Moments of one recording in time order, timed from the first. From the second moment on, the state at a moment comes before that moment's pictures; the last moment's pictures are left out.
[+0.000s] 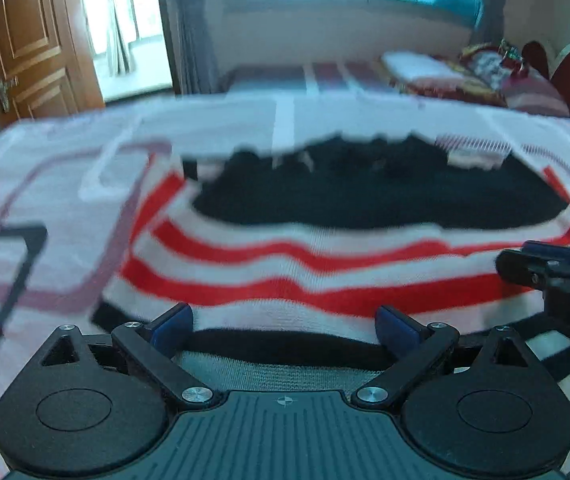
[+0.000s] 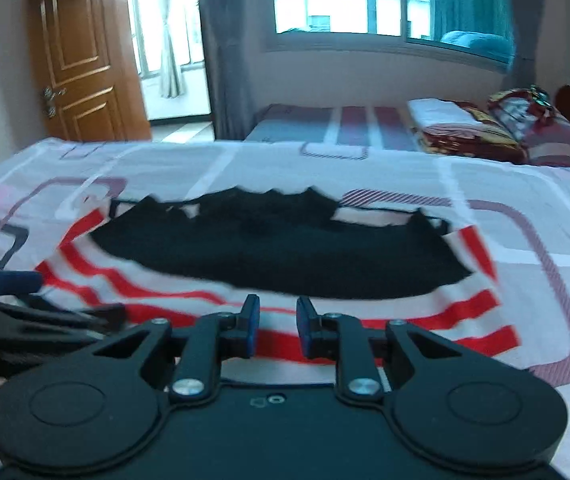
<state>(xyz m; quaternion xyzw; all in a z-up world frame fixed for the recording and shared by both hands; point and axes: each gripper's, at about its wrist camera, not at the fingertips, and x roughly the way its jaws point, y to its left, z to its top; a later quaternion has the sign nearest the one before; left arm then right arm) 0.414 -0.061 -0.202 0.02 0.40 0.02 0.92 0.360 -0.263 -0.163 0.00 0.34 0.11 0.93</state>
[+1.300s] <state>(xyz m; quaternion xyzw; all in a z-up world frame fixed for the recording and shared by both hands) 0.356 -0.056 -0.171 0.03 0.38 -0.02 0.92 0.283 -0.296 -0.136 -0.04 0.35 0.06 0.93</state>
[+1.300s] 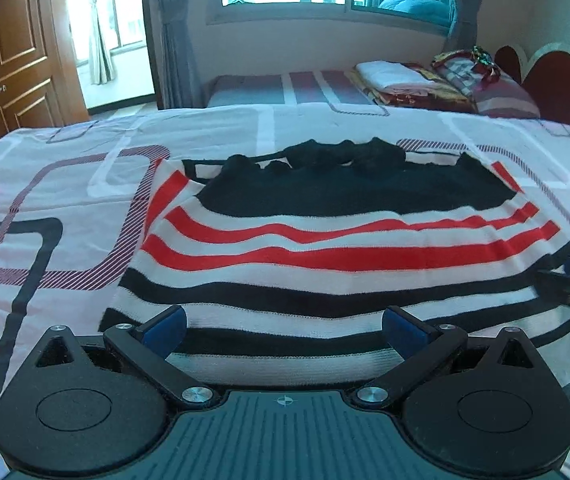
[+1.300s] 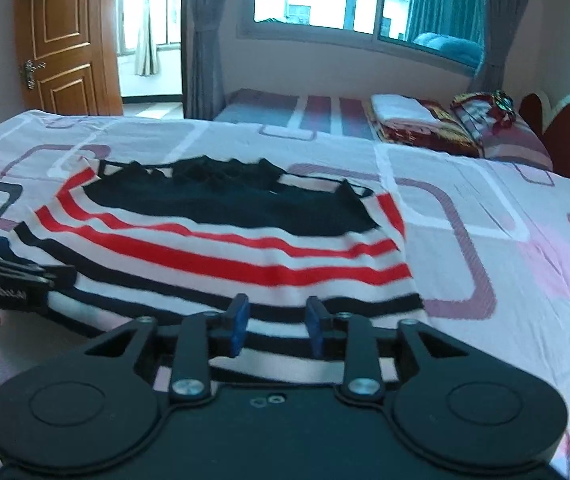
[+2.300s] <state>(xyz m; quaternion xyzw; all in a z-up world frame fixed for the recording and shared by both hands) 0.380 -0.020 -0.199 -0.03 0.42 0.06 0.90 0.295 -0.373 -0.180 -0.02 0.38 0.03 0.93</state>
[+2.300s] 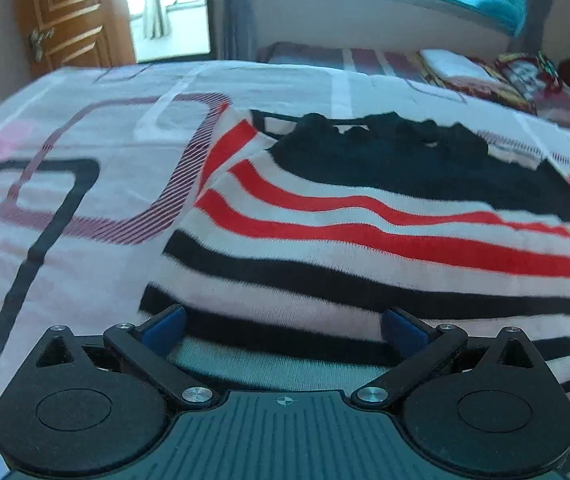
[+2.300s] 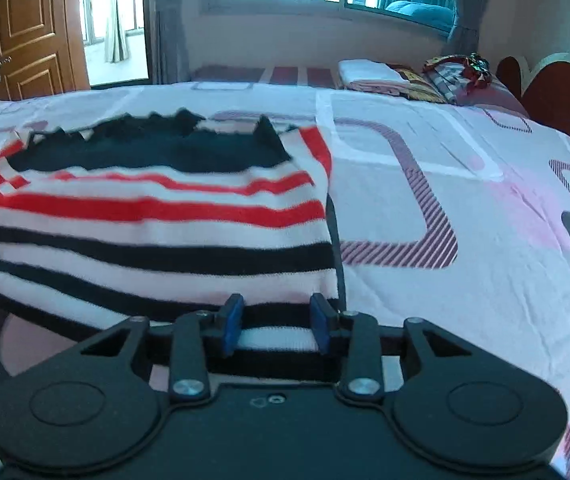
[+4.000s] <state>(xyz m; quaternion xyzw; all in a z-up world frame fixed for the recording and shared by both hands) 0.400 -0.006 -0.154 -0.19 0.31 -0.08 0.93 0.343 -0.225 -0.196 -0.08 0.31 0.08 0.94</state>
